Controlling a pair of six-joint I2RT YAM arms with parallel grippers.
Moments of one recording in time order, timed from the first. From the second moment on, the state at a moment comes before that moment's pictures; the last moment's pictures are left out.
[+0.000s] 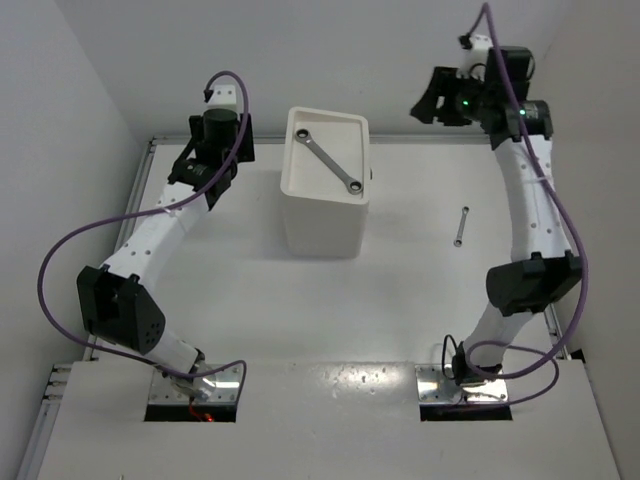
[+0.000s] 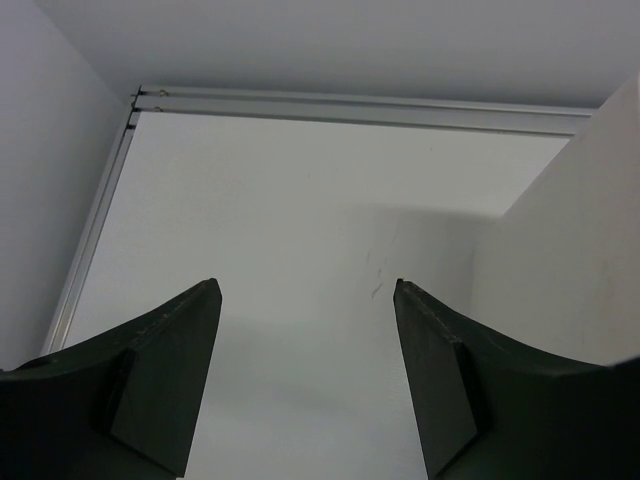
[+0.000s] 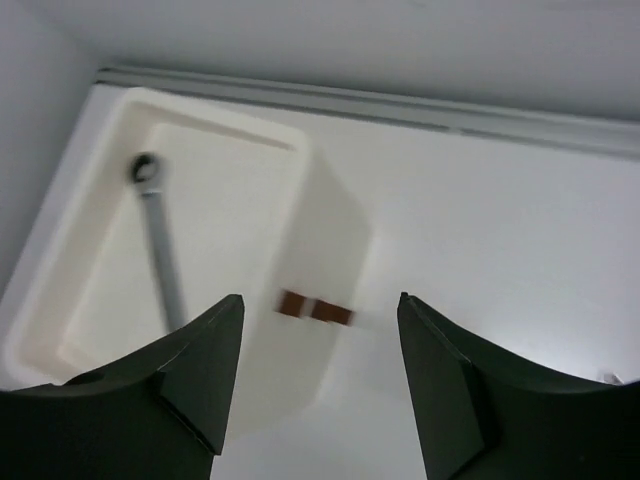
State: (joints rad) left arm -0.31 1.52 1.47 -0.30 -0.48 -0.11; right arm 0.09 1.79 2.12 -0.78 -0.36 0.14
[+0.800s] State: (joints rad) left arm -0.27 1.55 1.47 -0.30 -0.49 -0.10; right arm -0.27 2.17 1.76 -1.02 -0.17 -0.10
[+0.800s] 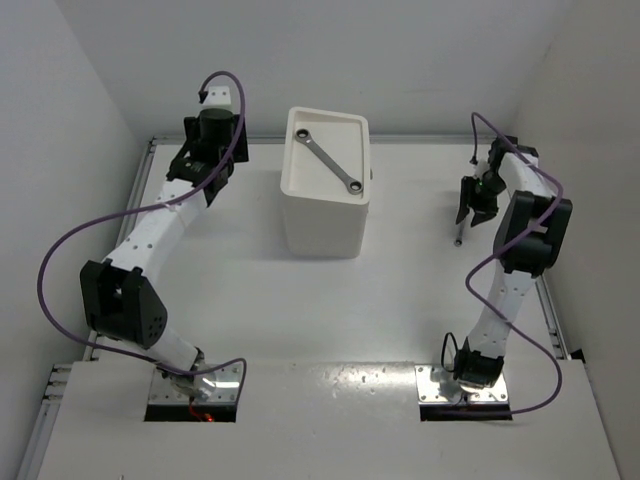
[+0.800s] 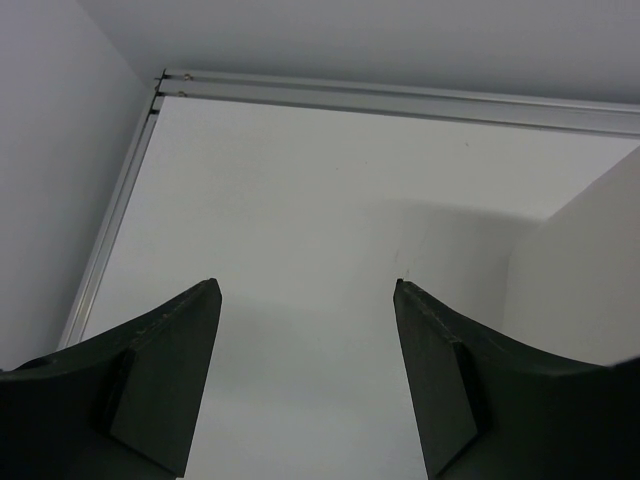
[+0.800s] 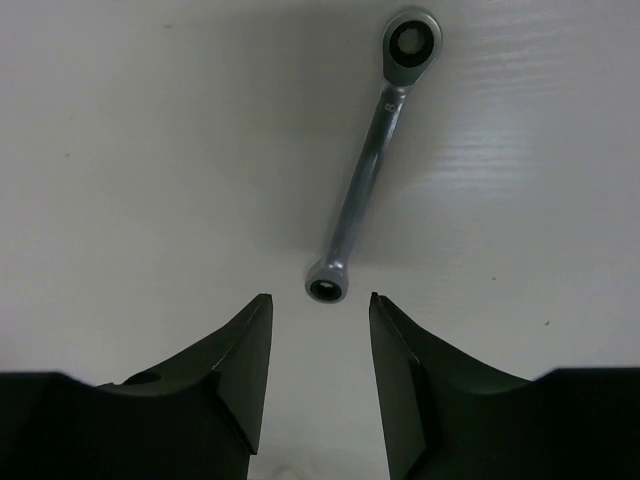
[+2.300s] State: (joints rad) left arm -0.23 1.58 1.47 -0.32 -0.51 -0.12; right arm -0.25 2.31 1.83 -0.99 -0.18 -0.07
